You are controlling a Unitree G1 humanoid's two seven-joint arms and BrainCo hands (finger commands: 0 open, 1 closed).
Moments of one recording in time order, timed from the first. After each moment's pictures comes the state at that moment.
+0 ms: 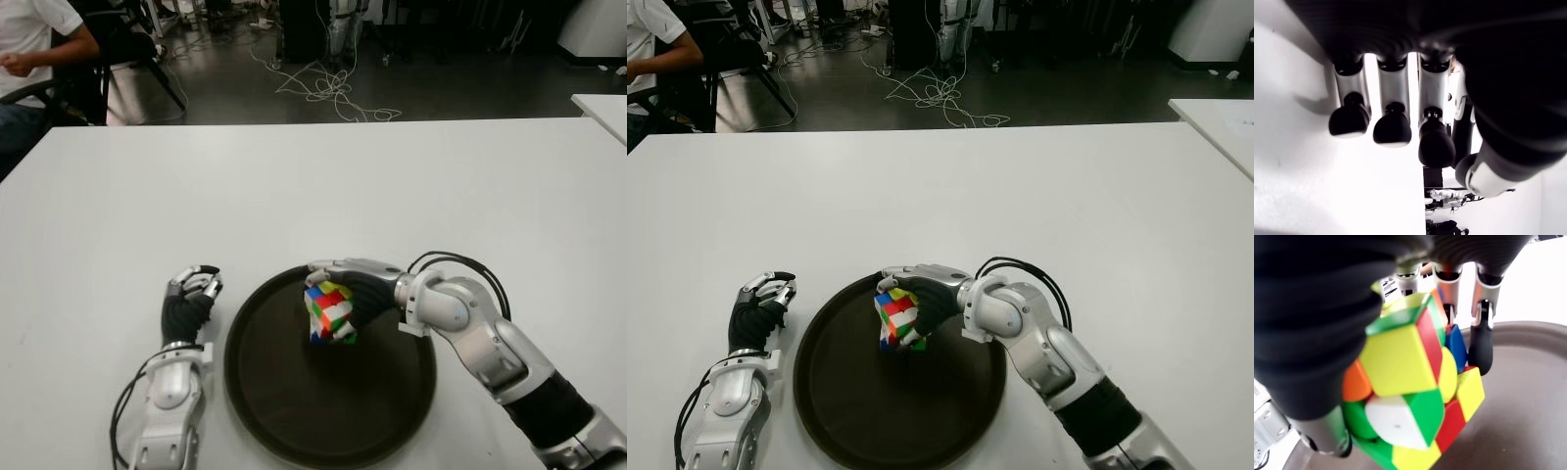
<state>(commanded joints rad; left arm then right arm) 0.16 -0.07 0.07 0.05 0.01 0.05 0.13 -0.33 -0.34 0.50 -0.12 -0.50 0.05 0.67</state>
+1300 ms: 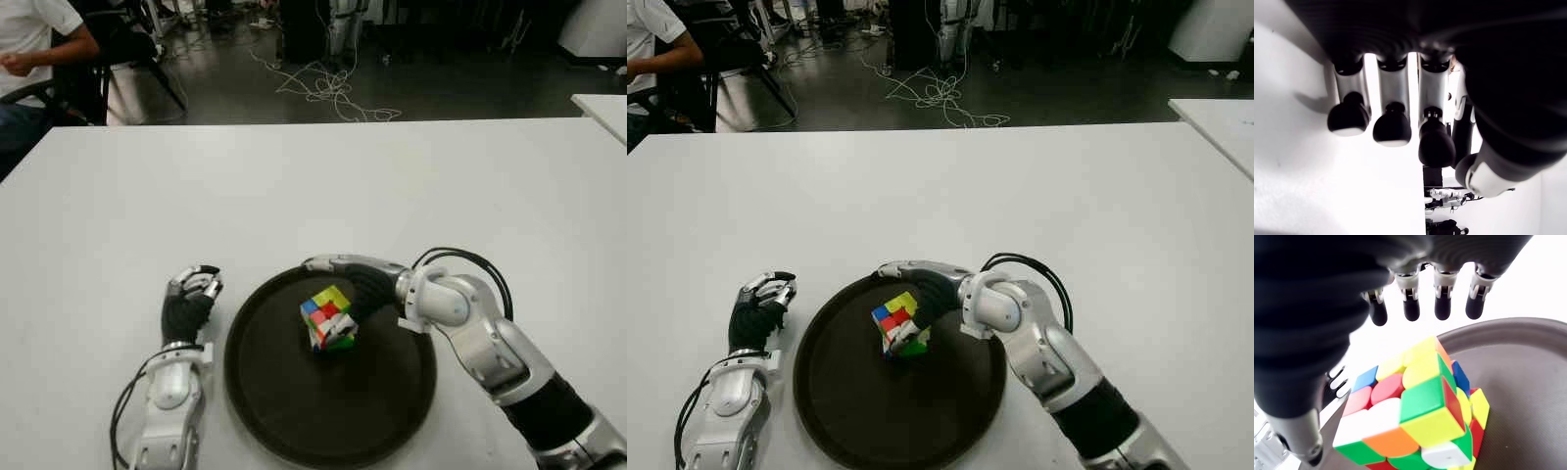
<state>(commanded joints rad) 0.15 -0.07 0.08 0.06 0.02 0.04 0.14 -0.31 -0.31 0.50 -0.18 -0.49 0.20 0.66</state>
